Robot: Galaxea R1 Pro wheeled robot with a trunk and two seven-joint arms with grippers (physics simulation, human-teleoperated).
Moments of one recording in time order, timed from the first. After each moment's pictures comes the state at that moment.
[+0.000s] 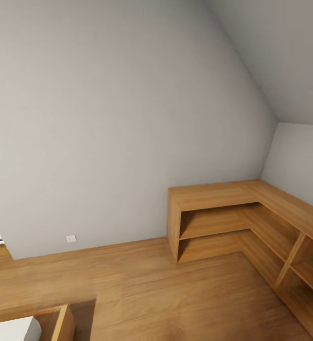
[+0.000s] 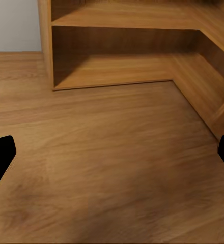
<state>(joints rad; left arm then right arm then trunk) -0.06 -0.03 -0.07 -0.27 0.27 -0.48 0.30 -0.27 0.04 0.82 0.02 -0.62 -0.88 -0.39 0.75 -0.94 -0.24</state>
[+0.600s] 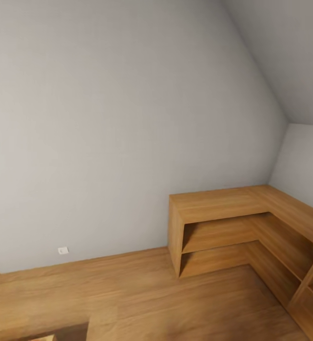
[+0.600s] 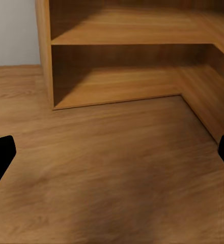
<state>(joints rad) -0.06 -0.03 -0.07 -0.27 0.27 -0.48 0.30 -0.27 0.04 0.82 0.02 -0.62 -0.87 -0.39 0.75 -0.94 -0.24</state>
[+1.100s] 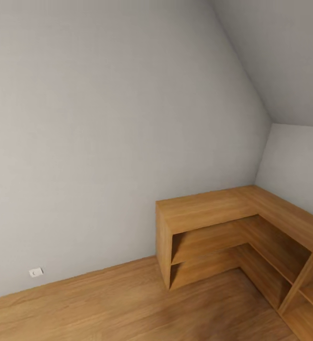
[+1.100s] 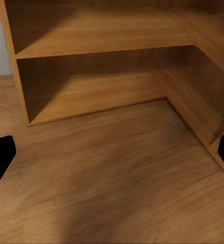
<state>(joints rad) -0.06 -0.03 -0.07 -0.27 0.27 -0.47 0.30 -0.27 0.04 0.82 0.02 -0.62 -0.88 -0.38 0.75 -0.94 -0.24</state>
